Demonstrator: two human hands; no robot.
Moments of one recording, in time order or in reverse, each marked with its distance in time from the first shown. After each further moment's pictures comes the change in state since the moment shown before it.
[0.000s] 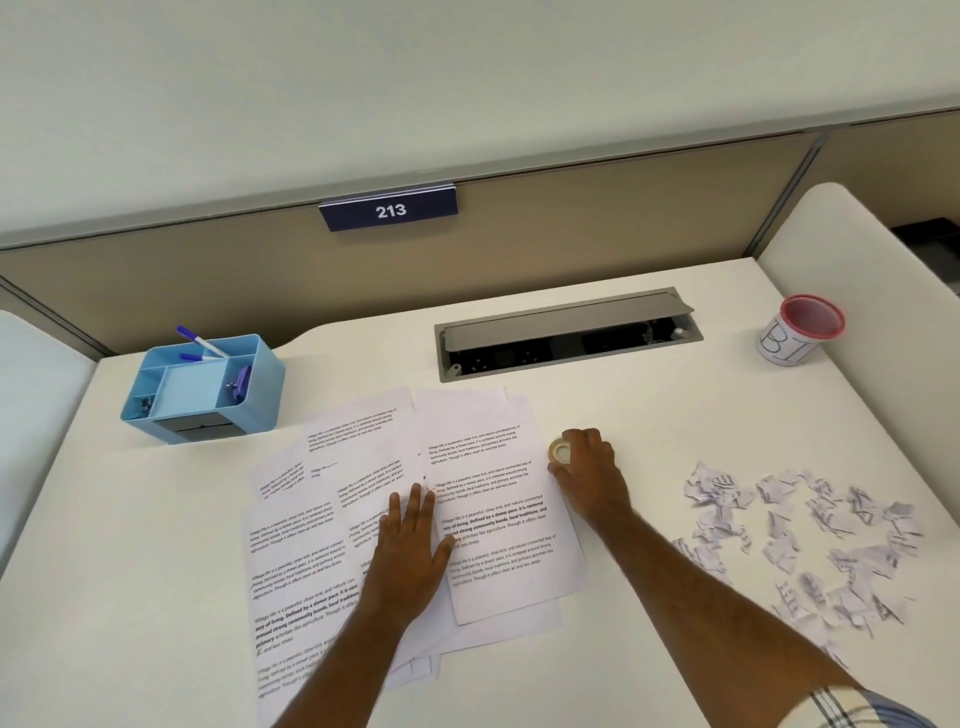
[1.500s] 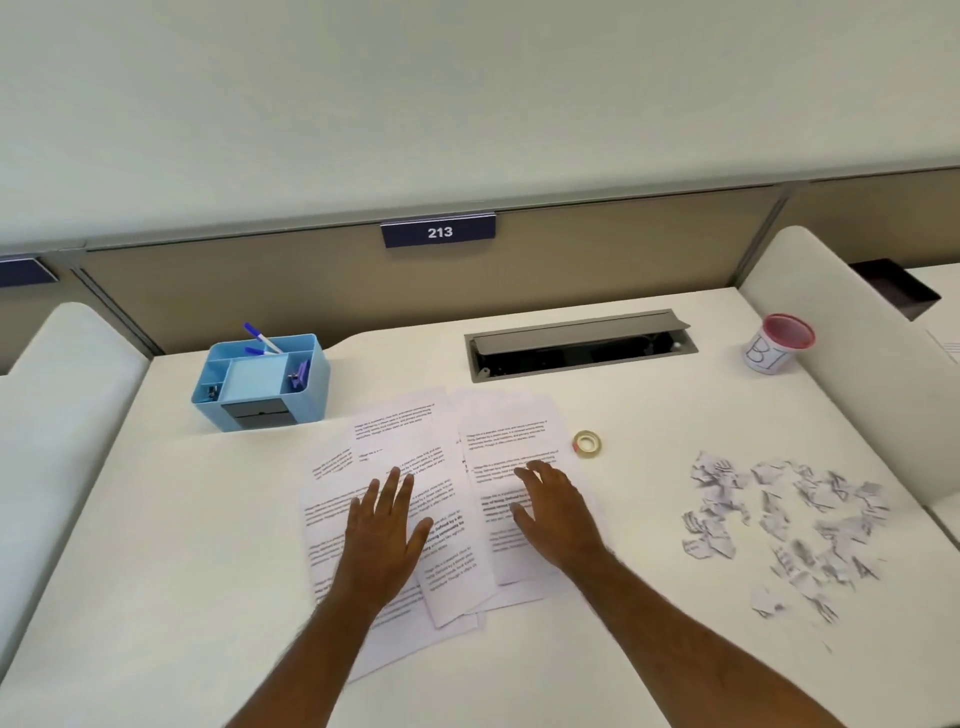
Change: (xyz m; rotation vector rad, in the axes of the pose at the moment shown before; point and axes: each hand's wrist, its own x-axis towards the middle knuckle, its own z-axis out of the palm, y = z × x) left_hand -0.062 -0.084 -0.053 -0.020 0.195 0.067; right_hand -0.117 -0.086 0.043 -0.154 0.045 -0.304
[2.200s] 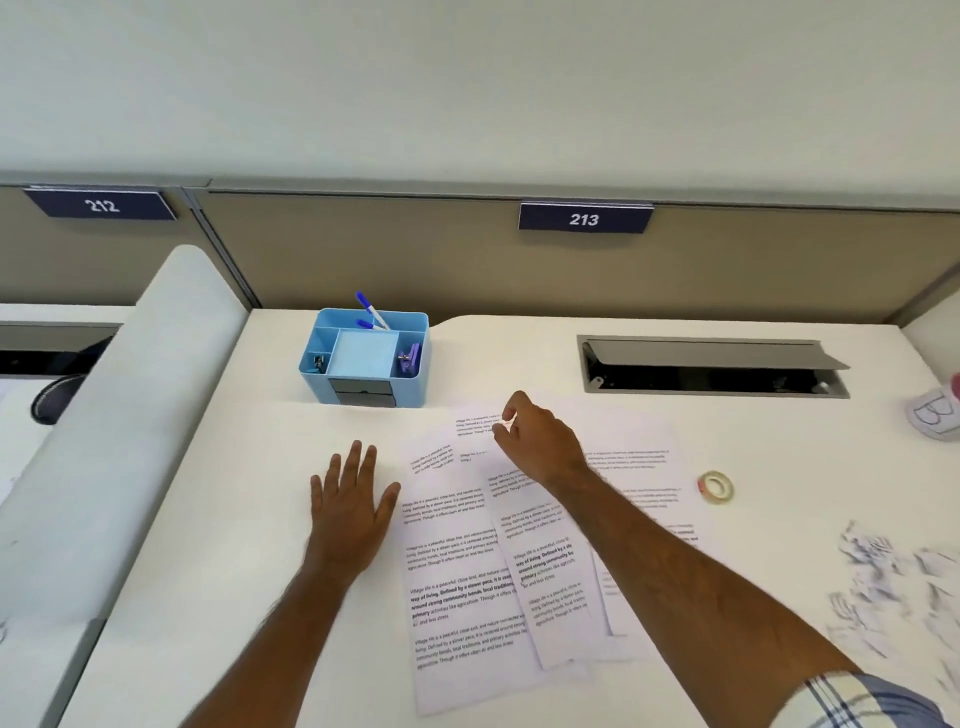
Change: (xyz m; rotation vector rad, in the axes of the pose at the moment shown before) left_hand 0.027 -0.190 -0.030 -0.048 0.070 -0.336; right_hand 0.157 -0.192 0.005 0.169 -0.185 0.016
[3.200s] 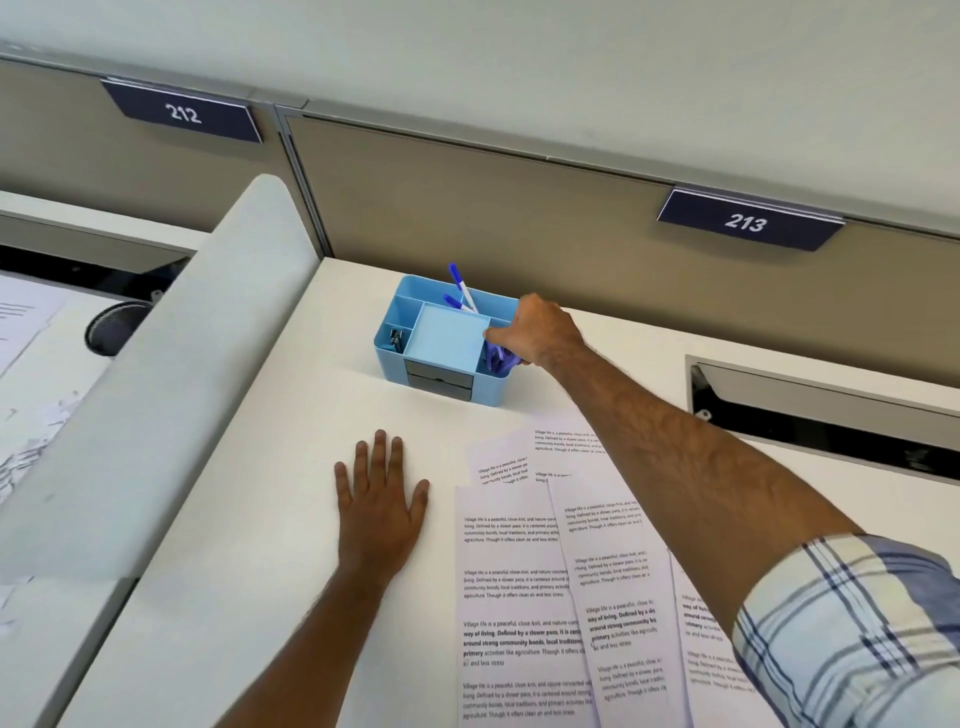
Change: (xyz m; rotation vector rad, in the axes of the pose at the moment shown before) left_hand 0.030 -0.054 0.042 0.089 0.135 -0.116; right_hand 0.189 -0.138 0.027 -0.210 -0.074 0.012
